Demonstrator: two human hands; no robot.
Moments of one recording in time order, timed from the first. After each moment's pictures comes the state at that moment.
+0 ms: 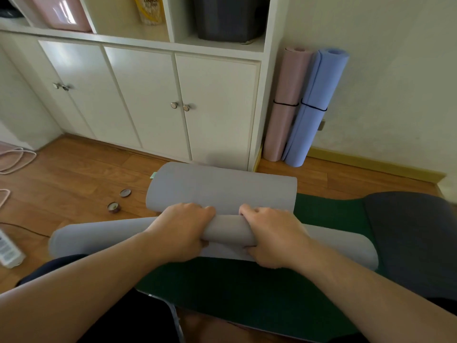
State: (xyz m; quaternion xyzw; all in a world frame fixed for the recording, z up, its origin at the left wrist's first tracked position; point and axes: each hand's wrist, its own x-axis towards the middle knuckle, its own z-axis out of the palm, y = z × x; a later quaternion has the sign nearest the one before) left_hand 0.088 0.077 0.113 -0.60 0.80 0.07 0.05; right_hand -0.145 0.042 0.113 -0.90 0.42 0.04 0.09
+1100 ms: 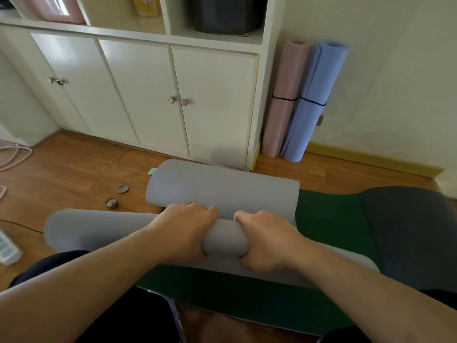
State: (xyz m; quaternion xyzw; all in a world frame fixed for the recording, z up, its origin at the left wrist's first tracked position) left_hand 0.080 0.081 0.115 -0.56 0.82 0.05 0.10; right_hand -0.140 0.051 0.110 -0.89 0.42 0.06 0.18
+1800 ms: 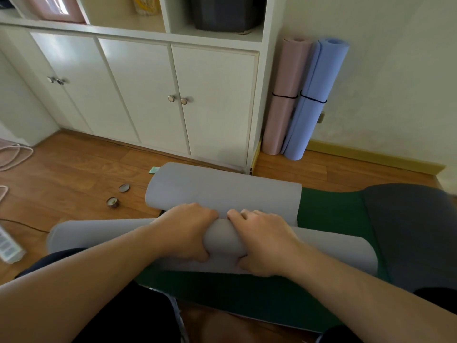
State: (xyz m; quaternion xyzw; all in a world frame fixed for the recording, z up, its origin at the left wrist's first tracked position) left_hand 0.079 0.073 0.110 -0.57 0.80 0.14 0.11; right_hand -0.133 0.059 0.096 -0.91 0.39 0.05 0.08
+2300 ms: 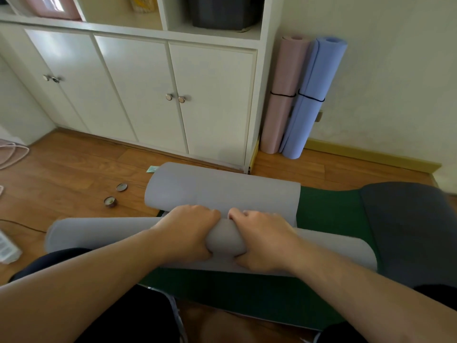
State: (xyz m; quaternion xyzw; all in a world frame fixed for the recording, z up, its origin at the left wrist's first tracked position) left_hand 0.071 0.080 0.109 -0.56 0.82 0.10 0.10; right_hand -0.135 0.055 0.099 -0.90 0.41 0.06 0.13
